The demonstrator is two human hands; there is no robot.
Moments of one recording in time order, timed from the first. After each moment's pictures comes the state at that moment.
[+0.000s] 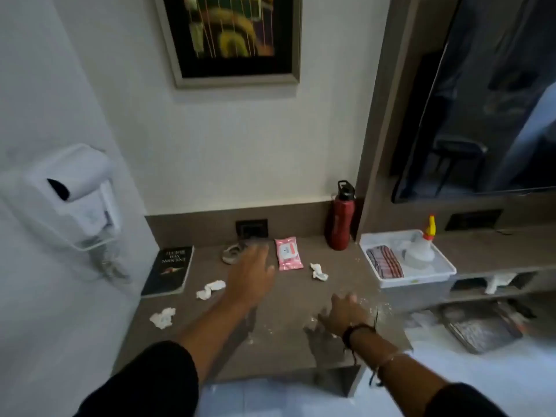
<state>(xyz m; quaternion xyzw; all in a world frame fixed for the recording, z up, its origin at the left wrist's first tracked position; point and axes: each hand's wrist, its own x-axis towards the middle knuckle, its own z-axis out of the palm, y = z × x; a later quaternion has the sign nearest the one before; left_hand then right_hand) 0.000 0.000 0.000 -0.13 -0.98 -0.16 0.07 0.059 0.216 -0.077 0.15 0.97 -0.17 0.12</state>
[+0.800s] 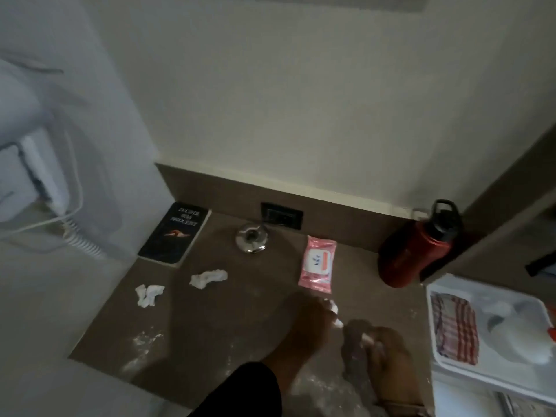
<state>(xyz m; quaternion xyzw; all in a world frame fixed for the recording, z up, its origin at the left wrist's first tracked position) -0.128 0.130 -0.179 -0.09 -0.92 -0.35 -0.13 -0.080 0.303 -0.122 -0.05 0.96 -0.29 -0.06</state>
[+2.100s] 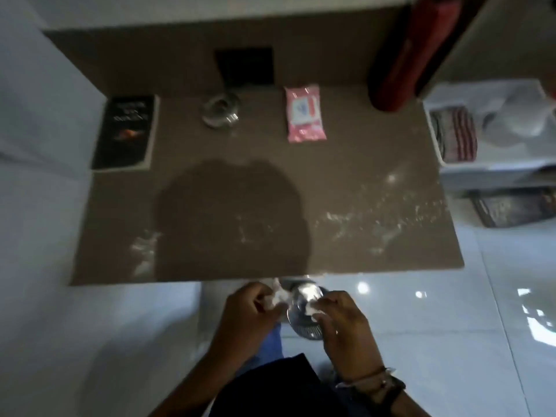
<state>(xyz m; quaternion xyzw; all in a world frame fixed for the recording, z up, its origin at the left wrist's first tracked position) 0.125 -0.014 -0.184 0.15 -0.85 -0.45 -0.22 0.160 0.179 -0.193 -0.04 0.91 -0.41 0.01</state>
